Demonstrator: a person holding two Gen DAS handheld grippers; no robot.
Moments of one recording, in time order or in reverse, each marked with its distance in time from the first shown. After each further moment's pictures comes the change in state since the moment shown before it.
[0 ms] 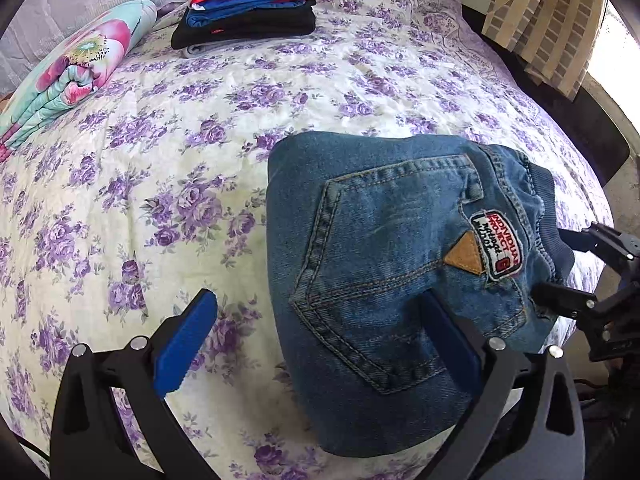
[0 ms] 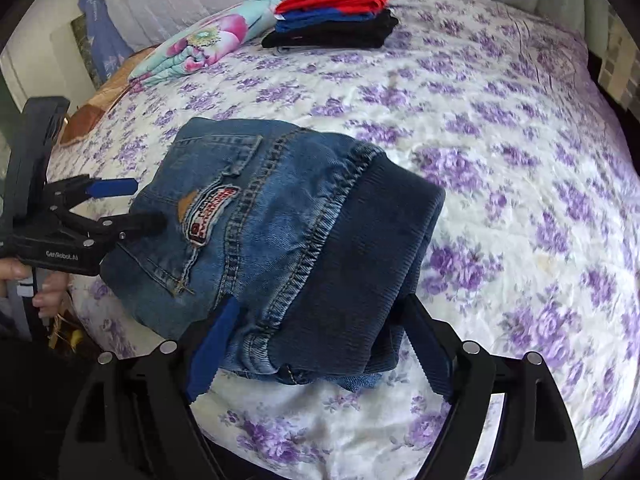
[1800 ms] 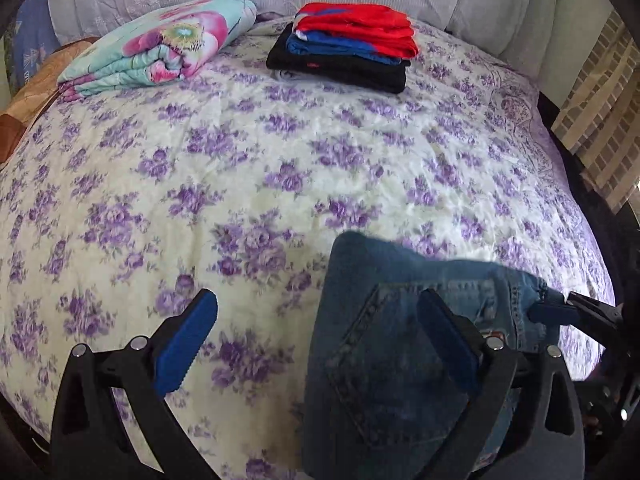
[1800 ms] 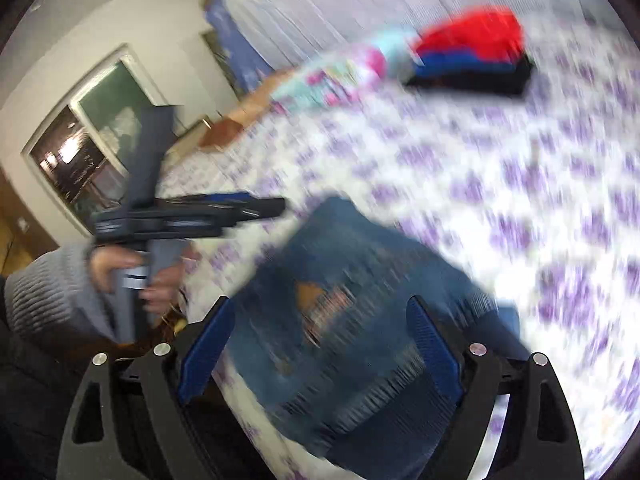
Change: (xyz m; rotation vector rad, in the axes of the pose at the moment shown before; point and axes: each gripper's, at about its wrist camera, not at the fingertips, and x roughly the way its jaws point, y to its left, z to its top) left arm -0.025 0.027 0.023 -0.321 -0.097 0.123; right arm 0.013 -0.002 0.072 -0.213 0.017 0.510
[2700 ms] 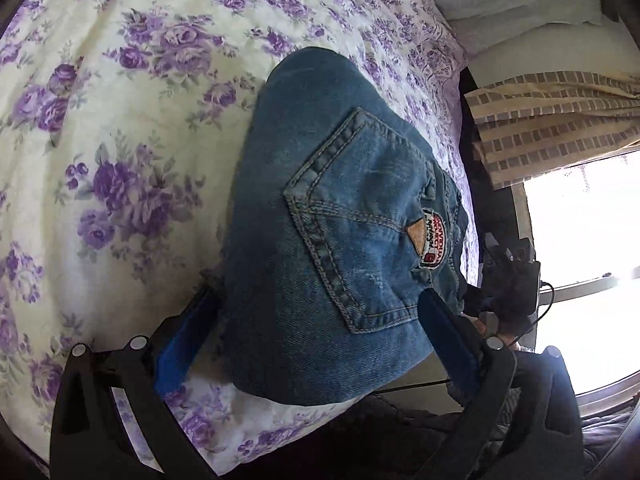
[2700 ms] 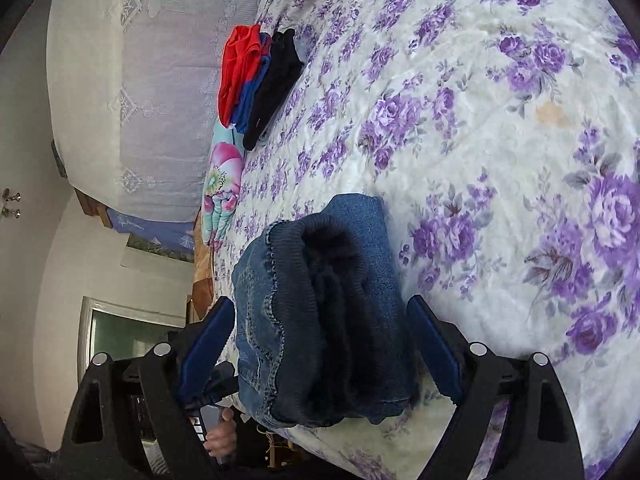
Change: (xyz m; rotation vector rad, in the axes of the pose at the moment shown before) left arm 0.055 0.031 -0.058 -0.192 0.381 -0.636; right arm -0.034 -0.071 -0.098 0.842 -0.328 0.097
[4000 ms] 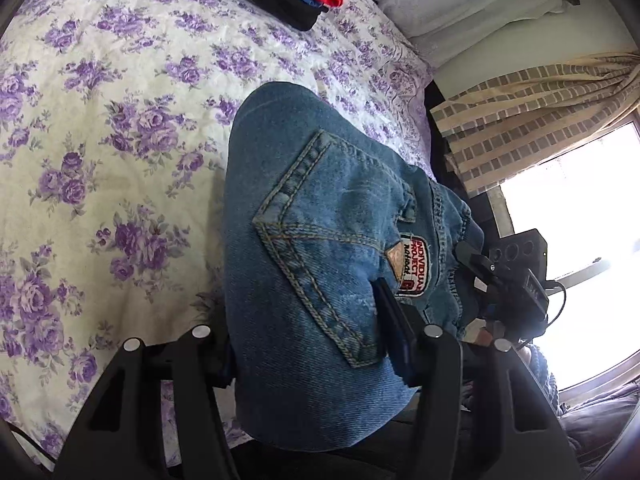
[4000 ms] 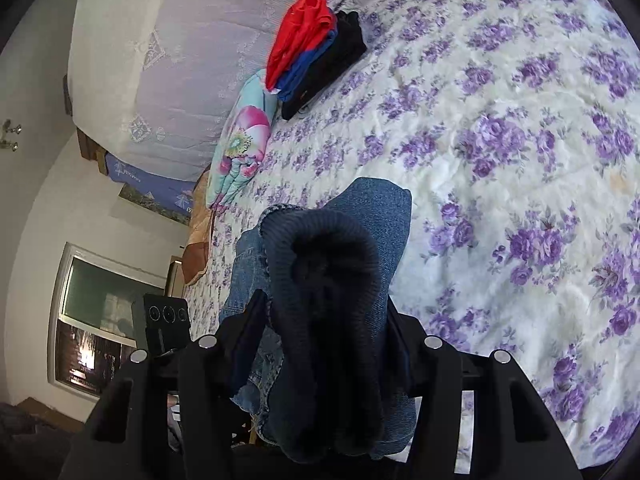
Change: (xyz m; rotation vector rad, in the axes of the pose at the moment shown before) left arm -0.057 -0.035 0.003 0.105 -0.122 -0.032; right arm 0.003 0.107 -0.005 -0.224 0.050 -0.044
